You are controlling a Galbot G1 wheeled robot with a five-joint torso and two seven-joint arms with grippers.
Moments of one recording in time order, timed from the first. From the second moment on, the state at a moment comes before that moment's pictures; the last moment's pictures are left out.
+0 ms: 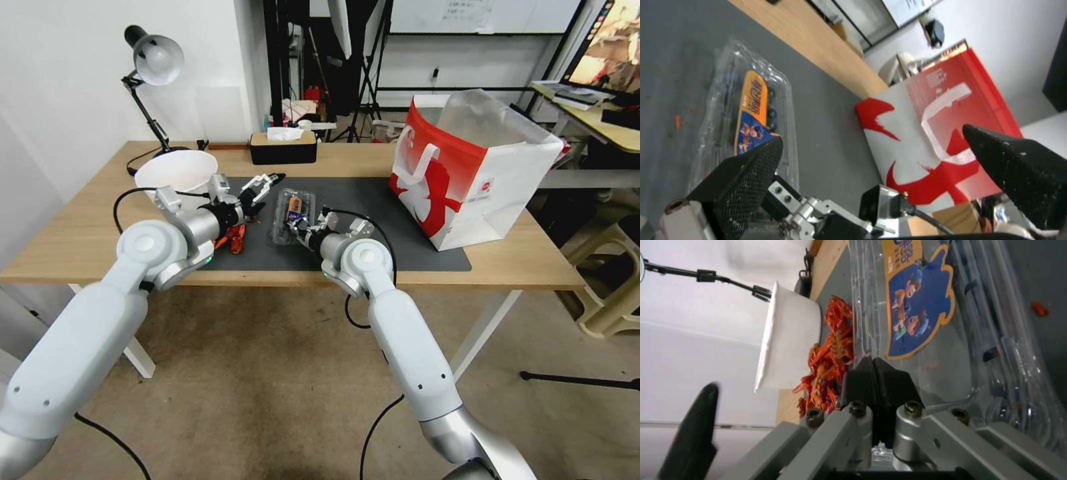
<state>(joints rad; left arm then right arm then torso) 0.62 -0.90 -0.14 -1.76 -1.95 0.48 -0.38 -0.68 1.59 0.15 1.52 1.44 -0.47 0.52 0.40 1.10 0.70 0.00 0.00</state>
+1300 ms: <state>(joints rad) 0.33 -0.98 0.13 -1.37 -1.74 0.55 -0.32 -0.70 1.57 0.14 1.54 1.44 -0.47 0.51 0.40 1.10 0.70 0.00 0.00</state>
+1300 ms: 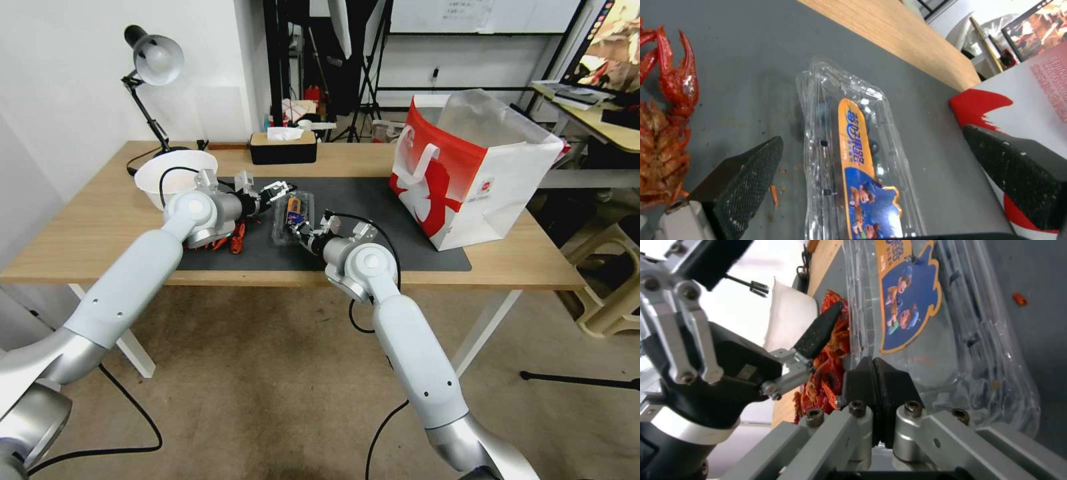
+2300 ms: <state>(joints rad) 0.32 -0.99 0.17 -1.32 -1.65 0.58 -0.32 -0.69 1.57 0.12 1.53 1.44 -0.47 0.50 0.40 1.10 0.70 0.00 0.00</state>
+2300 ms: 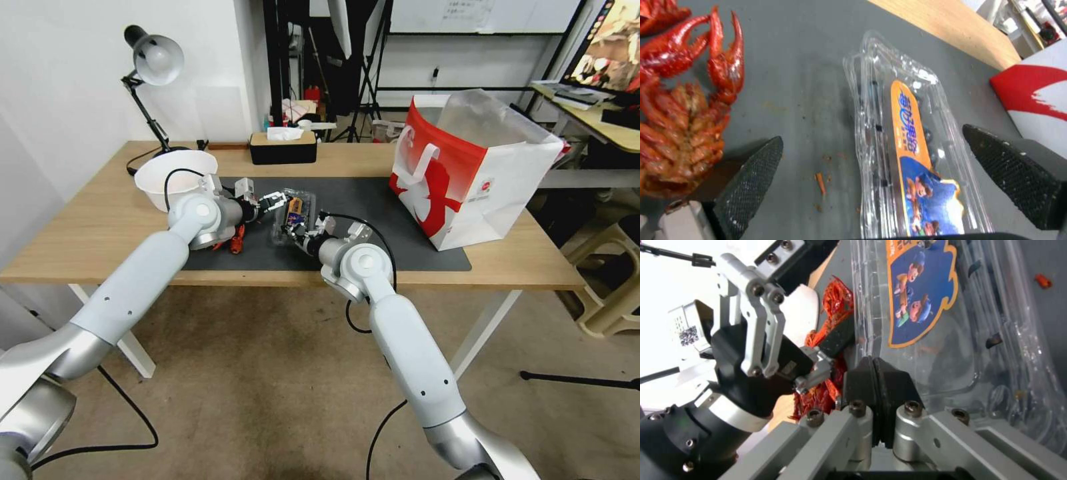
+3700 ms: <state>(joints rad) 0.31 -0.99 0.19 -1.33 -1.67 0.66 -0.31 -0.69 1.57 0.11 1.52 1.43 -0.47 0.50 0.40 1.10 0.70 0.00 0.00</state>
